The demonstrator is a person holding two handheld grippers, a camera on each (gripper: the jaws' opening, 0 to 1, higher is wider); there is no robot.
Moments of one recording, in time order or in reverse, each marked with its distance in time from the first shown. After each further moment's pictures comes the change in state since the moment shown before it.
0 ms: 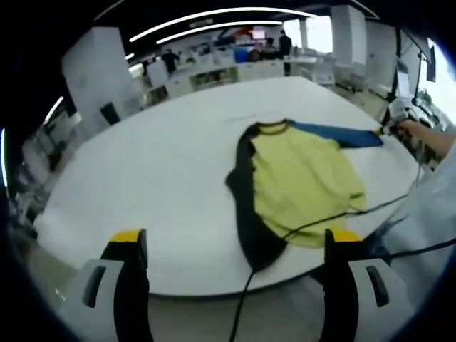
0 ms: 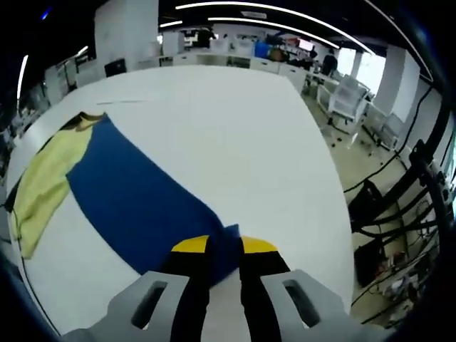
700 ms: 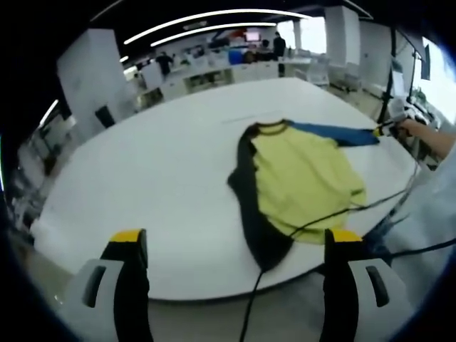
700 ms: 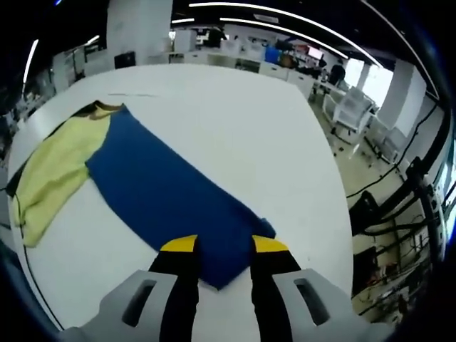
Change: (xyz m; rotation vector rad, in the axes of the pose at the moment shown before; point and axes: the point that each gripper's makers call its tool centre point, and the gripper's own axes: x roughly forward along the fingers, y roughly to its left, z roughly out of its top) left arm 0.006 0.013 -0.003 0.016 -0.012 -0.041; right arm -0.021 0.033 0.002 -0.079 0.001 -0.005
